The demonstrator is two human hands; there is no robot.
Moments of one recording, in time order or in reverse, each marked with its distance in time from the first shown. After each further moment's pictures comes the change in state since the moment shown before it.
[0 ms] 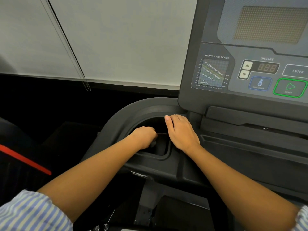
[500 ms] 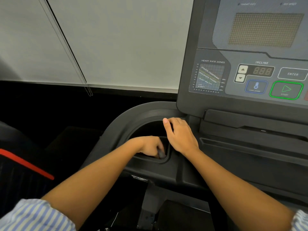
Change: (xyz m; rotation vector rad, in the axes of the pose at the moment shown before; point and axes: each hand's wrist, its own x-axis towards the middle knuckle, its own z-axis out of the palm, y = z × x) left_hand -0.012 0.011 -0.009 -0.465 -0.227 0.089; right_hand 0.001 0.000 0.000 0.071 0.021 0.001
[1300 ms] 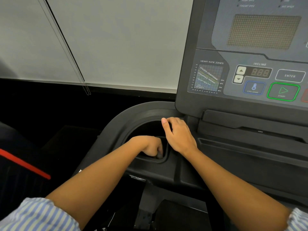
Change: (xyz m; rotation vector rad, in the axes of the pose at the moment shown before) left_hand 0.000 0.021 -0.004 0.122 -0.070 -0.069; right_hand 0.000 0.002 -0.001 0.019 0.001 -0.007
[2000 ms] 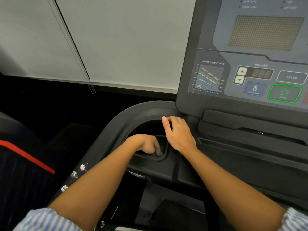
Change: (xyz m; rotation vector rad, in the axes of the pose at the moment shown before) left_hand 0.000 -0.014 0.009 -0.299 0.019 -0.061; right_hand 0.000 0.000 0.000 0.009 0.009 -0.017
